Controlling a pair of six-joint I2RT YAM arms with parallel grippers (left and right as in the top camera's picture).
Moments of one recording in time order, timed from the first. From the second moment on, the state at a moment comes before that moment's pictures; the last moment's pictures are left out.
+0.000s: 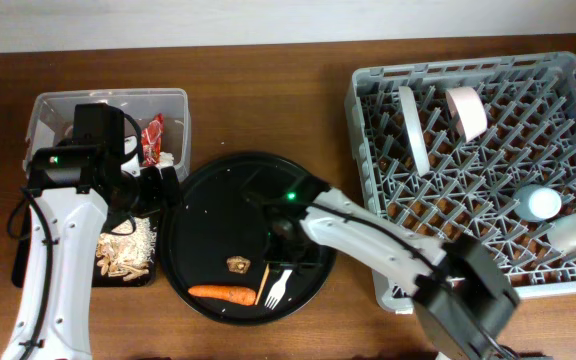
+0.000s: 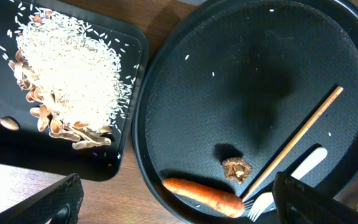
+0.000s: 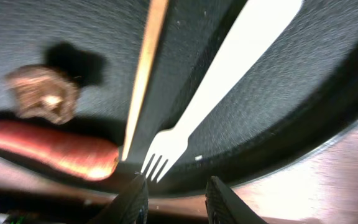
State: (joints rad) left arm 0.04 1.46 1.39 -1.30 0.07 -0.25; right arm 0.83 1.89 1.38 -1.07 -0.26 0.87
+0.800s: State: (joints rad) left arm 0.04 1.46 1.39 -1.30 0.06 -0.25; right arm 0.86 2.01 1.32 -0.95 -0.16 1.03
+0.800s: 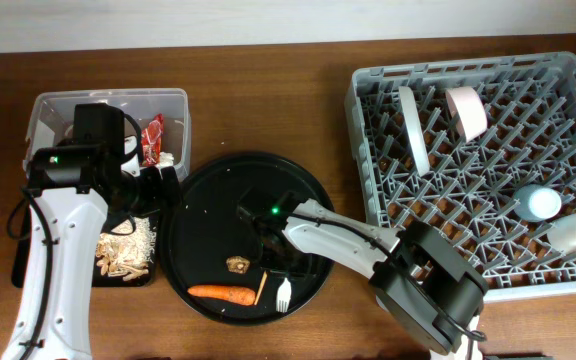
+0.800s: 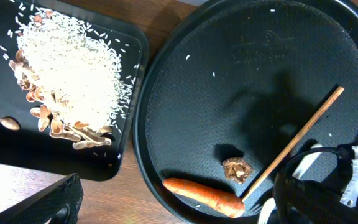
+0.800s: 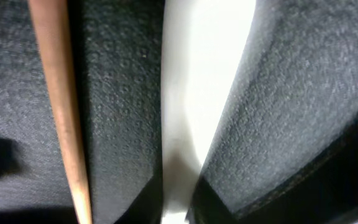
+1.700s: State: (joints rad) left arm 0.04 1.46 1.39 -1.30 0.06 -0.25; right arm 0.24 1.79 1.70 -1.47 0.04 0.32
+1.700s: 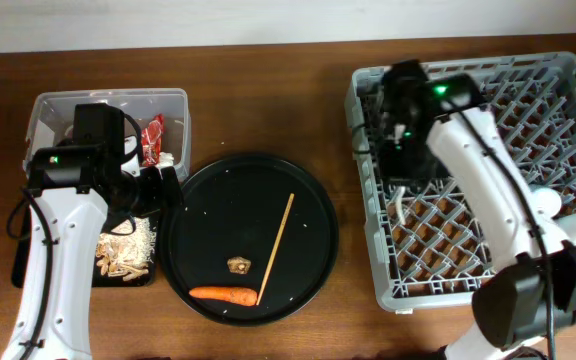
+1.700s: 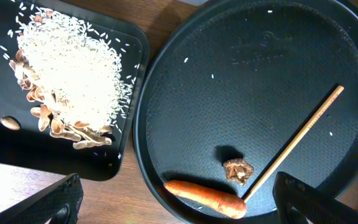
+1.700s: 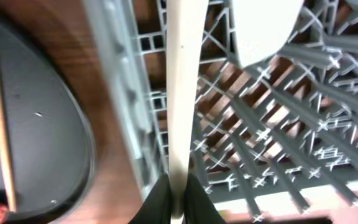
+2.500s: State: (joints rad) left arm 0.04 1.46 1.39 -1.30 0.06 -0.25; right arm 0.26 1.79 1.78 -1.49 -0.08 0.13
